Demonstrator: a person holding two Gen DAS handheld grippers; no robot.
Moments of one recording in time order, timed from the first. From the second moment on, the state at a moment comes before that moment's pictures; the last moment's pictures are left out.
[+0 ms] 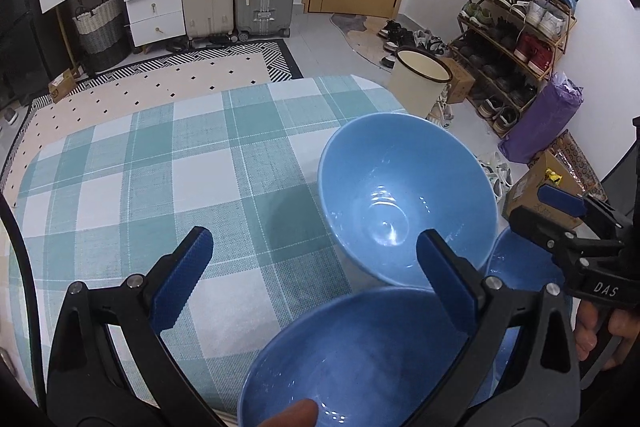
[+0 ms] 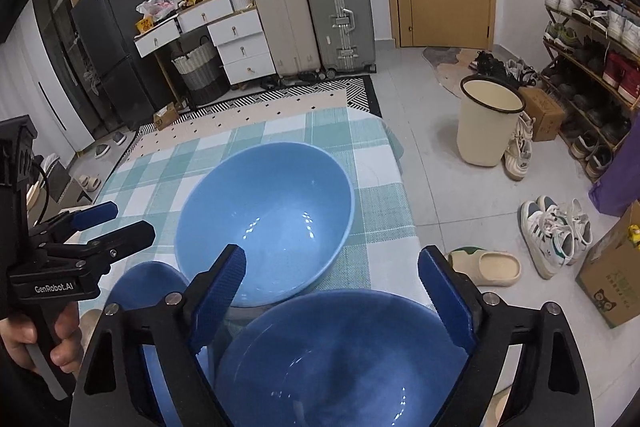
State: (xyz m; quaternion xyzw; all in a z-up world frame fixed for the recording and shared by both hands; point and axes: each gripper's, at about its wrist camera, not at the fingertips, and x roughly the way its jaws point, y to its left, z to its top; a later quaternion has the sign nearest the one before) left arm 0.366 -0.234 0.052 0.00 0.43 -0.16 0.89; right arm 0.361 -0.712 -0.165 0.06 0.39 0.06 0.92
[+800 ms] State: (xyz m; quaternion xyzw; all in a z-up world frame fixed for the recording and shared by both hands) left arm 0.399 -0.254 0.014 -0.01 0.48 -0.18 0.86; right arm 0.400 -0.716 -0.199 0.08 0.42 0.08 0.90
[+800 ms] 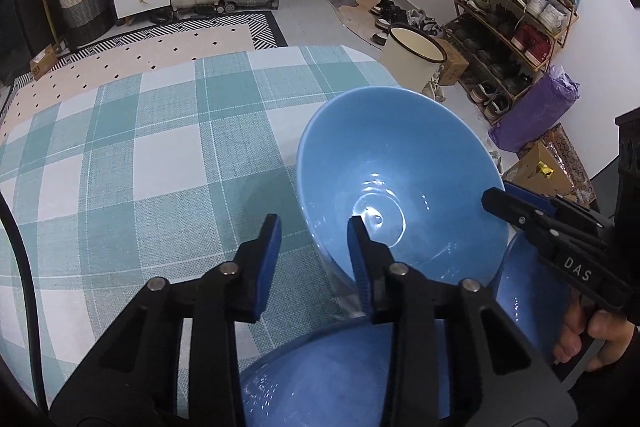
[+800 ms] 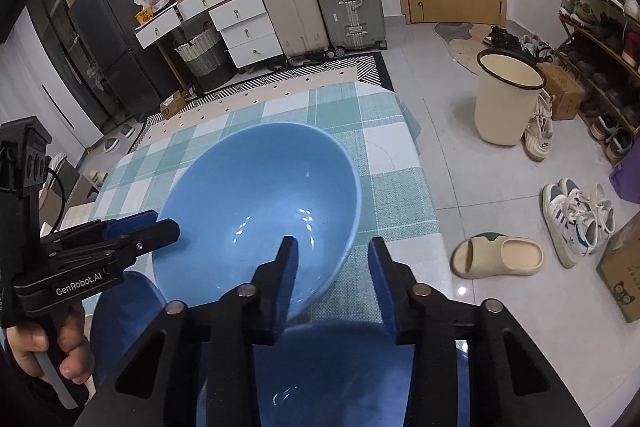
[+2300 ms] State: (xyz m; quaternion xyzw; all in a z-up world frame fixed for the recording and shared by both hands) left arm 0.358 -0.266 0.073 0.01 0.42 -0.18 0.89; right arm 0.361 -0.716 -0.155 0.06 0.36 0.07 0.93
